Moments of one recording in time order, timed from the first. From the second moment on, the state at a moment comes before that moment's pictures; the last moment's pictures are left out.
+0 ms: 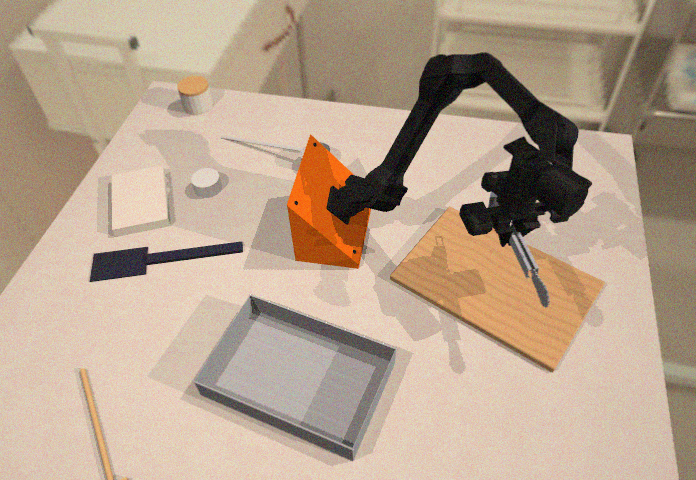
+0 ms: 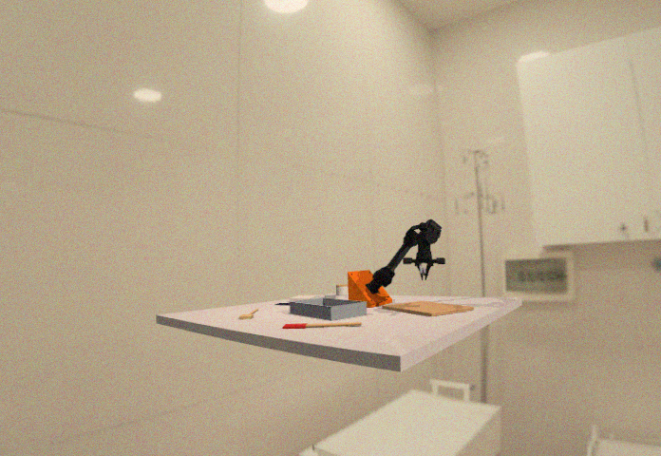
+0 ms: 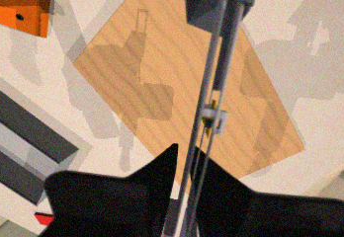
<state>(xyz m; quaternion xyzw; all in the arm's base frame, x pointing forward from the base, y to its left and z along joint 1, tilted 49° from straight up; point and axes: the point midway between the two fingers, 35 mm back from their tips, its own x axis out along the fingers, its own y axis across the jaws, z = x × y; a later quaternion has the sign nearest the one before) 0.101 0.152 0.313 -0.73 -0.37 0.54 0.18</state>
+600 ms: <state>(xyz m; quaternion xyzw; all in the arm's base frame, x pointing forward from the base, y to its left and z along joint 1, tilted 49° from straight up) 0.106 0.172 0.297 -0.72 -0.38 0.55 0.18</state>
